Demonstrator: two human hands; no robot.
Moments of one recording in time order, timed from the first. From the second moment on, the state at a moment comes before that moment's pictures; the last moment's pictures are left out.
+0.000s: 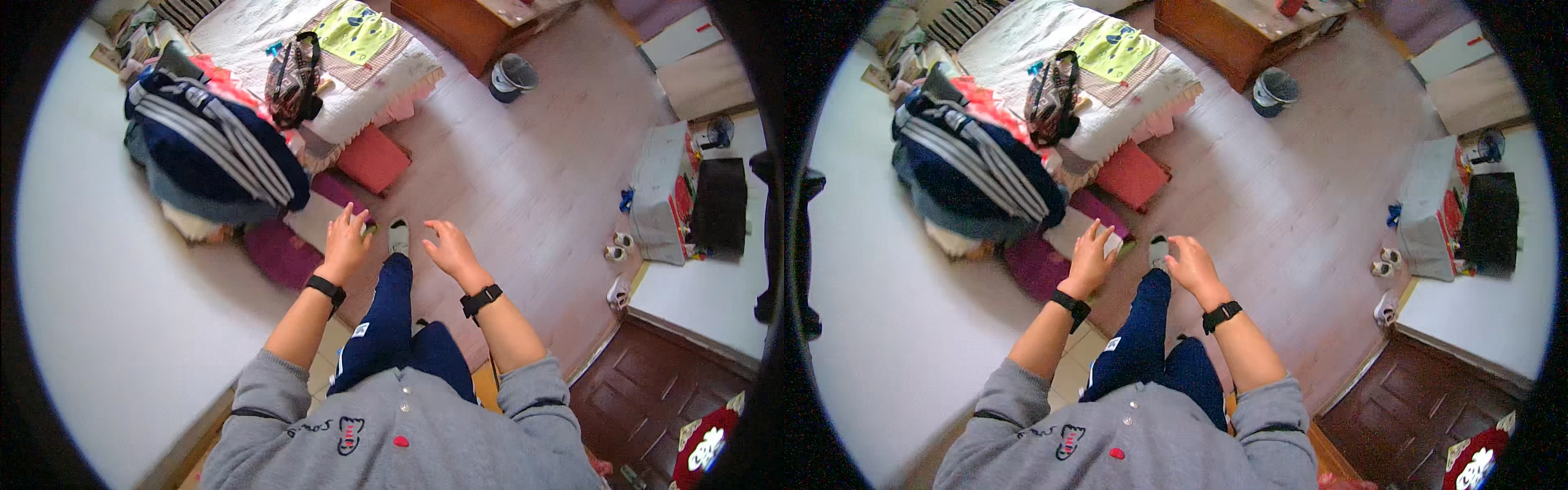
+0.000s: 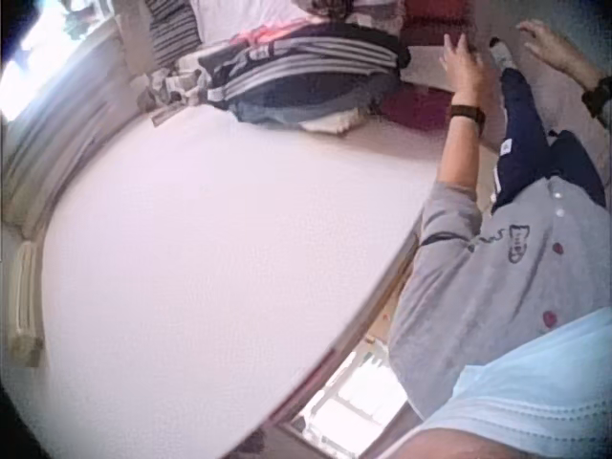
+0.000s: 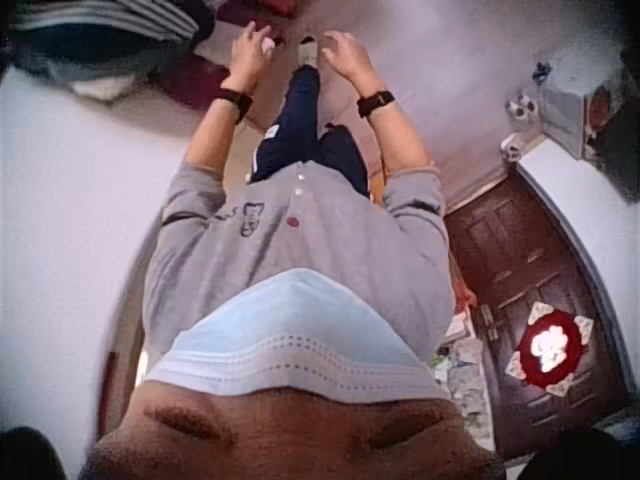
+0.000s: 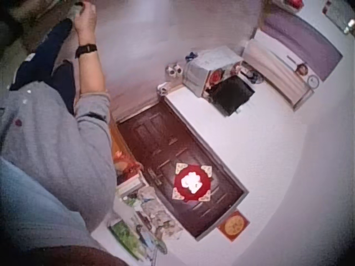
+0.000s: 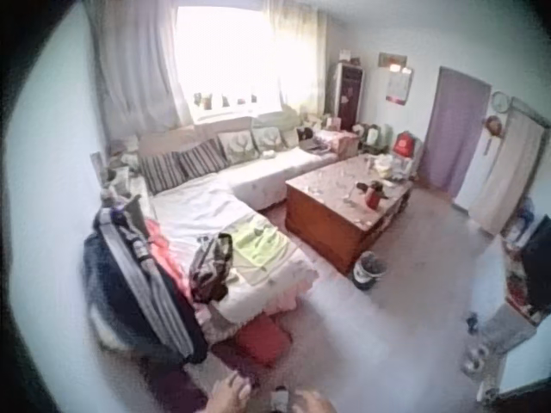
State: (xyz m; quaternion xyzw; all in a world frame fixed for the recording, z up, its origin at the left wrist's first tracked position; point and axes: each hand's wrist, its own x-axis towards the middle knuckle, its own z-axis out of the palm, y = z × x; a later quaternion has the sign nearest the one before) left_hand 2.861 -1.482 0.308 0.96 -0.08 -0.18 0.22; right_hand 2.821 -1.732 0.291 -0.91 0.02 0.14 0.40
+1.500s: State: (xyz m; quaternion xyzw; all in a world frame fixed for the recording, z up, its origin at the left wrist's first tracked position) left_hand 3.071 -1.610 -0.138 0.72 0.28 -0.29 0.56; right_hand 3.037 -1.844 -0.135 -0.69 0.15 0.33 0.62
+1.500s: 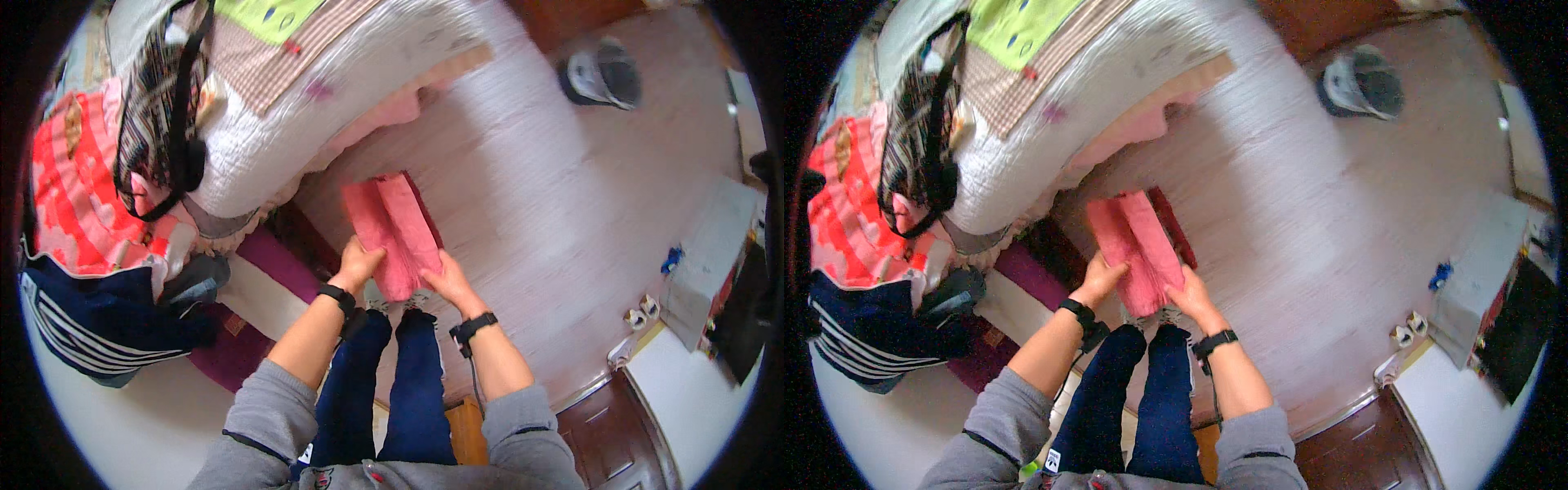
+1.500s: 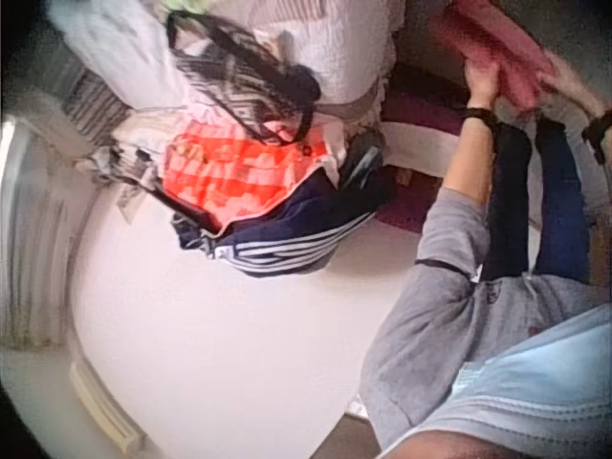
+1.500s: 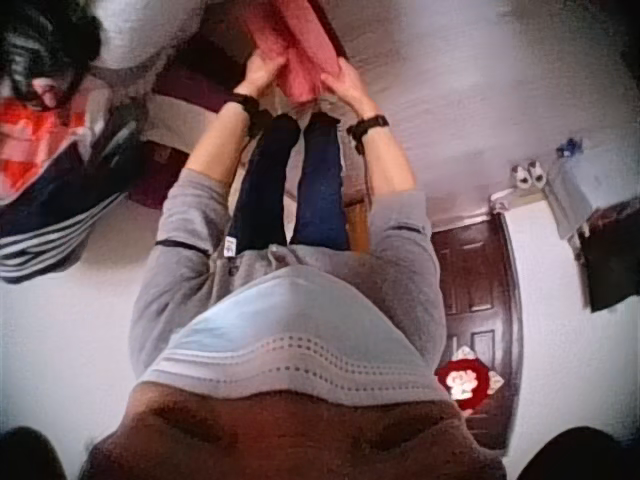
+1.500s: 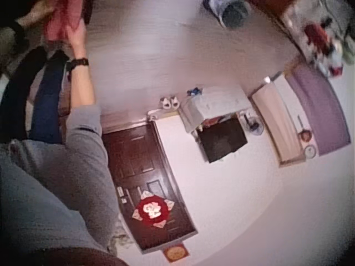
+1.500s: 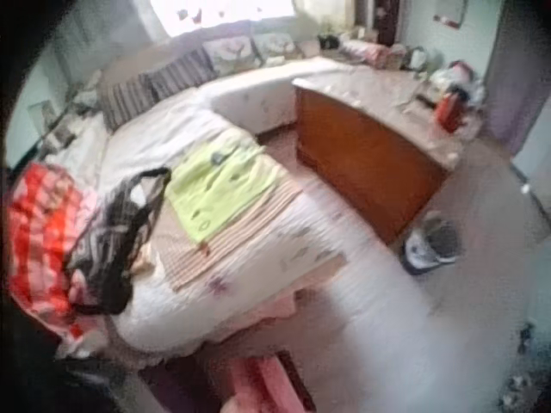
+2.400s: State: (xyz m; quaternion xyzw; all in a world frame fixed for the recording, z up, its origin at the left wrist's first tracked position) left_hand 3.208 -2.096 0.440 0.55 -0.21 -0.59 0.55; right_hand 2.973 -2.275 0.360 -0.27 0.31 0.08 0.91
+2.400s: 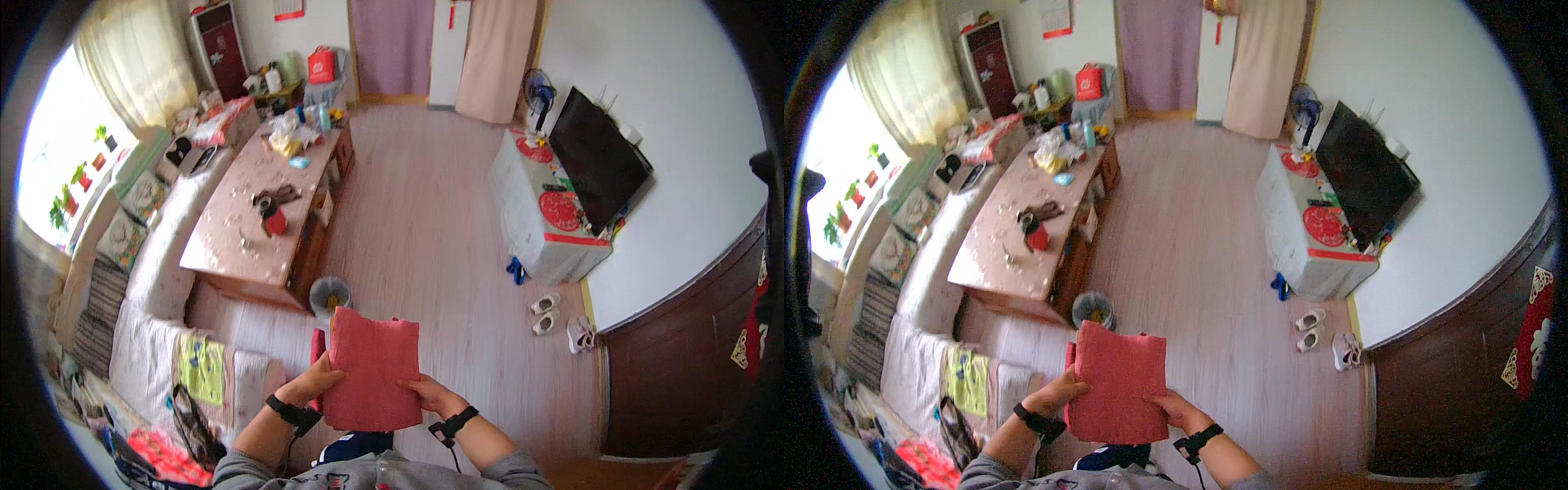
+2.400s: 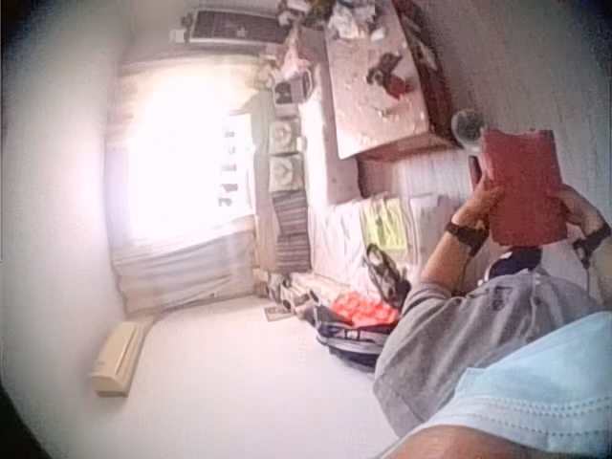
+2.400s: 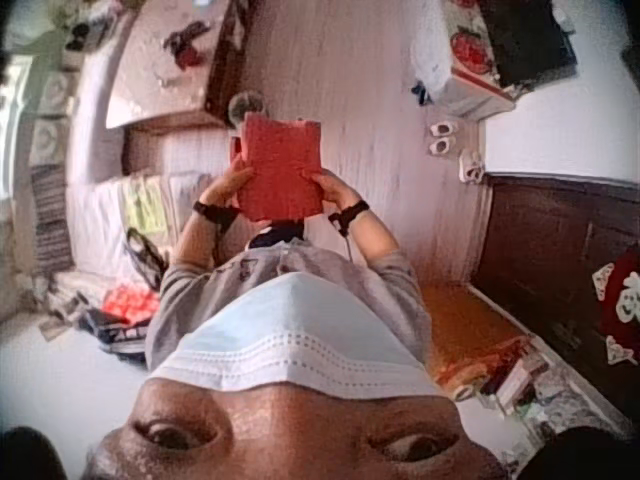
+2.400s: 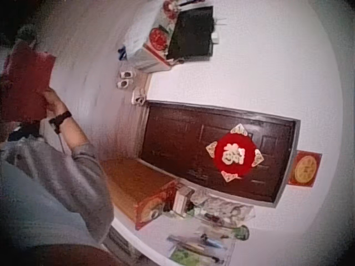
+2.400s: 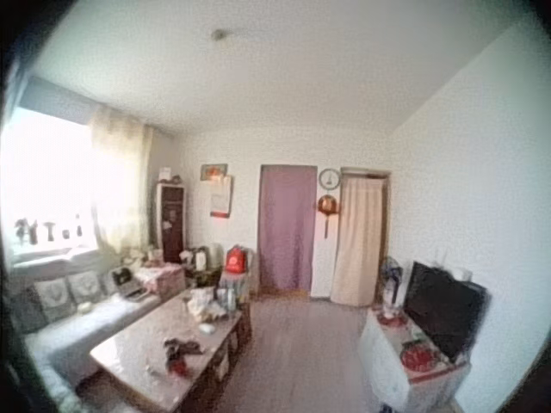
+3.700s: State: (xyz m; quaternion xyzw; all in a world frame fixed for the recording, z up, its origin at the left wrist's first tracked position) left_hand 3.622 -3.293 0.477 0.62 -0.30 -0.56 0.47; right_hand 3.359 -3.442 0.454 -0.40 0.38 -0.10 0.83
